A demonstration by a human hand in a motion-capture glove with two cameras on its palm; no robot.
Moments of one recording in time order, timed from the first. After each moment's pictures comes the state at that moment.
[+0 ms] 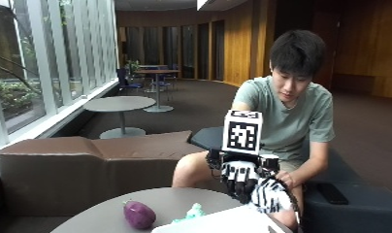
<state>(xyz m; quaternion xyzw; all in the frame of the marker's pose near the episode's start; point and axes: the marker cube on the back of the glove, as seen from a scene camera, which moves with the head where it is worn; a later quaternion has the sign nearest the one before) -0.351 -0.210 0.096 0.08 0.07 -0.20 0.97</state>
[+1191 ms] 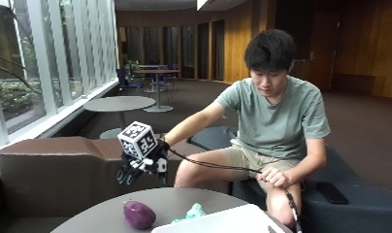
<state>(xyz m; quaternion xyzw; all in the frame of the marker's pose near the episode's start) 0.025 -0.188 0.147 -0.15 0.08 0.02 0.99</state>
